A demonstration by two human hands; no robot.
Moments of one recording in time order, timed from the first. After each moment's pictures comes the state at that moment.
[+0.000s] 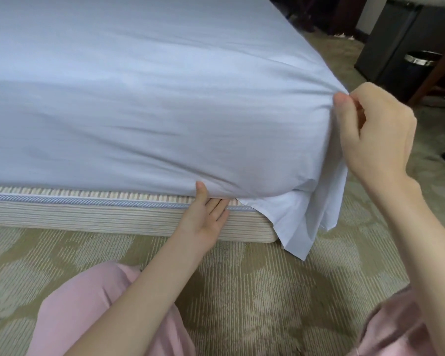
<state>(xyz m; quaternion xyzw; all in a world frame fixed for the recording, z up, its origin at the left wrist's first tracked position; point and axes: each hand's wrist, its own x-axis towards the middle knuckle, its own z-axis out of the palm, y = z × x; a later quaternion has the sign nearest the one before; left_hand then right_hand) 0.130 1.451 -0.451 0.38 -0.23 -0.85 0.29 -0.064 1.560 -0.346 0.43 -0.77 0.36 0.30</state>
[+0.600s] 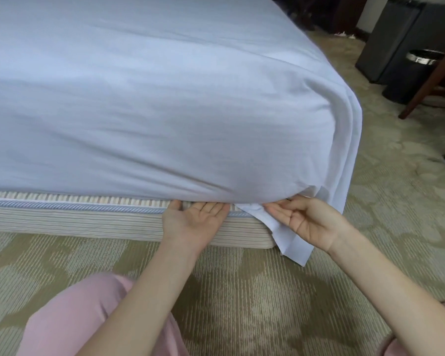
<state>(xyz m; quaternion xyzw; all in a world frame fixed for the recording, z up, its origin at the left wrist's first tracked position) 0.128 1.439 -0.454 0.29 0.03 -0.90 0.31 -0.051 1.552 -0.458 0.03 -0.45 0.69 -0.57</state>
